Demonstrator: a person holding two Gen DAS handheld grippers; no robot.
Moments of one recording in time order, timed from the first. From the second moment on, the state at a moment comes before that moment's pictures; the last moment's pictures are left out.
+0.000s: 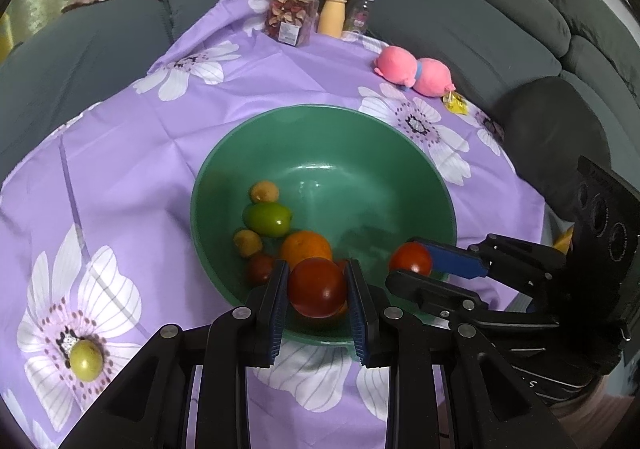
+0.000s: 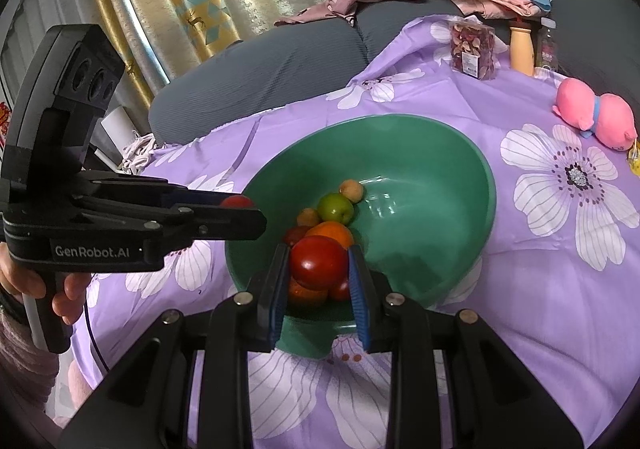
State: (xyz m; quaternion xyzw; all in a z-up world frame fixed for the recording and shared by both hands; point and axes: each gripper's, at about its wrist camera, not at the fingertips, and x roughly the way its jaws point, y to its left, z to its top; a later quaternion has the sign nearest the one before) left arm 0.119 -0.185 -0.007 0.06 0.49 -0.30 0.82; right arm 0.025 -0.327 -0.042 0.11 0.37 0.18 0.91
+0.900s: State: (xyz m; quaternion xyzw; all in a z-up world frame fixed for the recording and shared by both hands) left arm 0.105 -0.134 -0.003 0.03 0.49 -0.23 0.84; right arm 0.015 -0.316 -0.028 0.09 0.37 0.17 0.91
